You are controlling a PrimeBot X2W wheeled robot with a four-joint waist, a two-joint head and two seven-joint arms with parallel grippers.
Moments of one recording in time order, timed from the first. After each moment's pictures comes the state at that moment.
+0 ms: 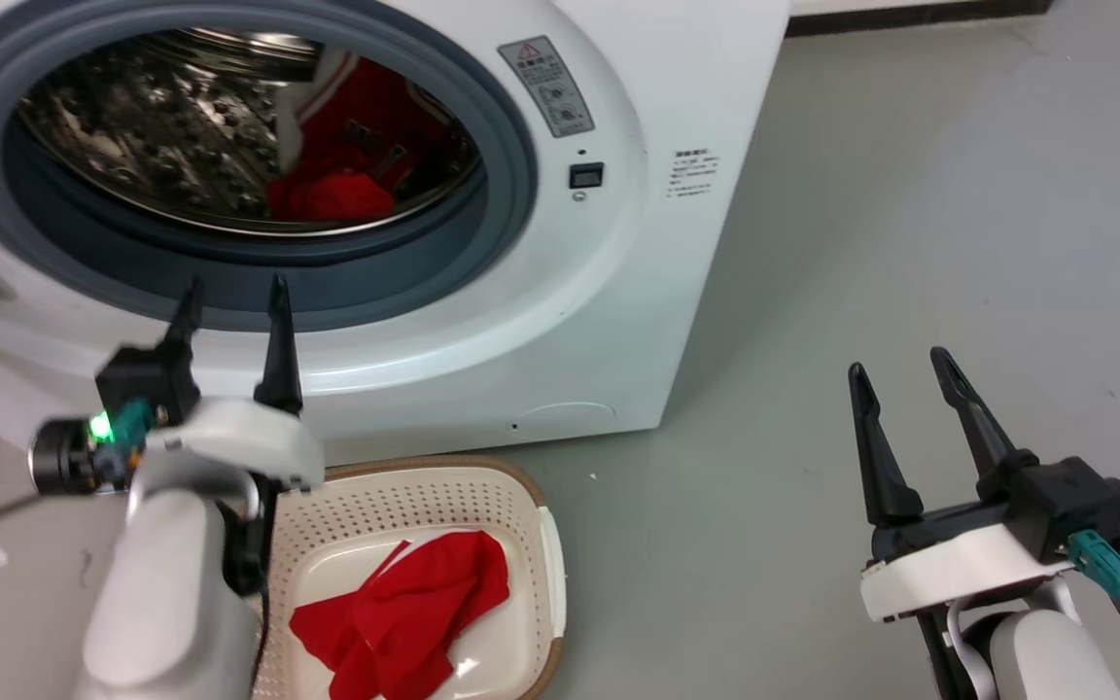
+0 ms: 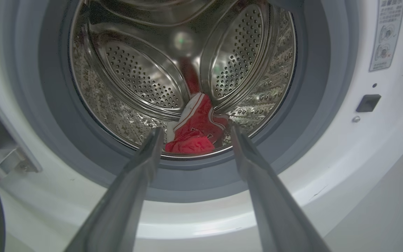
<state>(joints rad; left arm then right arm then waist) -0.41 0.15 0.02 0.41 -0.14 -0.03 -0.23 -0.13 -0.05 0.06 0.08 0.06 0.13 -0.23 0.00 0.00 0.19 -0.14</state>
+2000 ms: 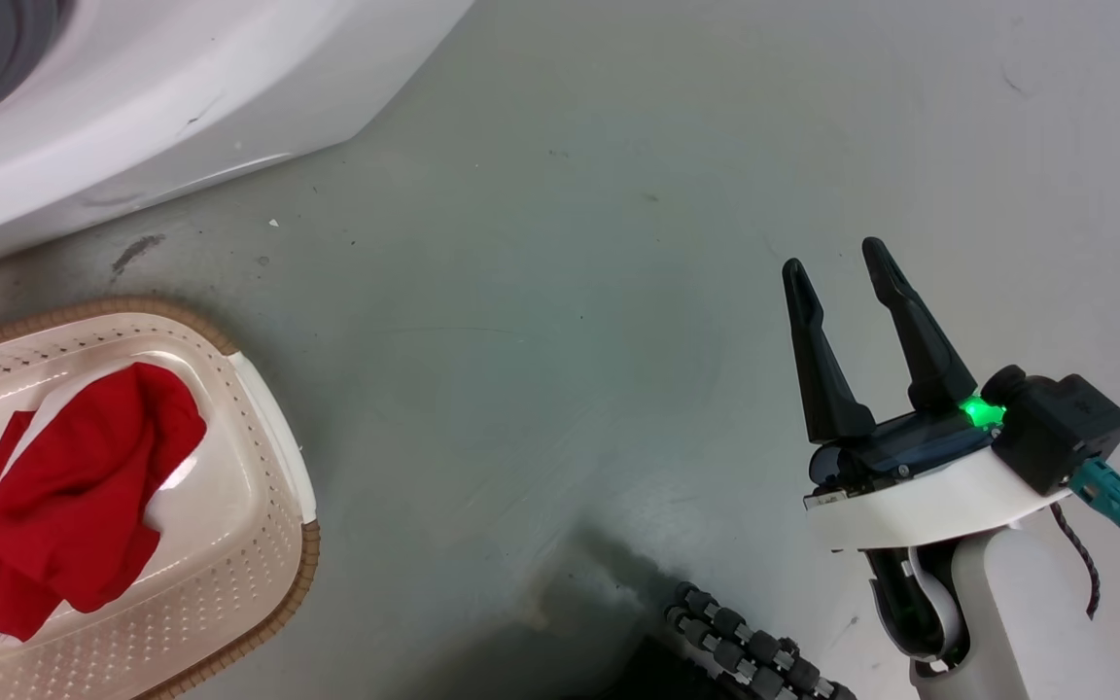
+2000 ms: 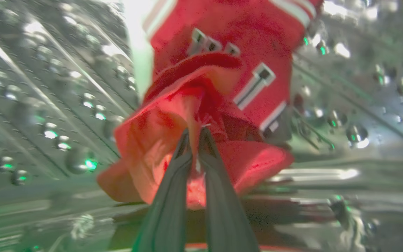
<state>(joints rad) -1.35 0.65 -0.08 0.67 -0.06 0.02 0.78 -0.28 -0.05 0.22 0.03 0.30 0.13 -0.26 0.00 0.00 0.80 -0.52</state>
